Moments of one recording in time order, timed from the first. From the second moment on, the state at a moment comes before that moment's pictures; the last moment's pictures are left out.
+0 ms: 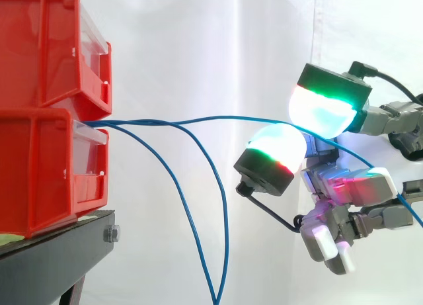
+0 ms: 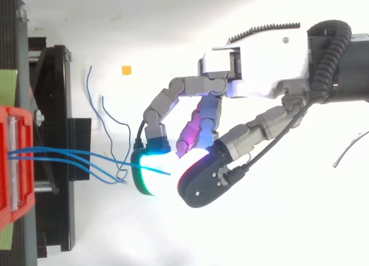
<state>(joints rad) 0.04 -2.21 -1.27 -2.92 -1.63 -0.07</state>
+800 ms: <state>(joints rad) 0.03 -2.21 -1.27 -2.91 -1.65 -0.06</state>
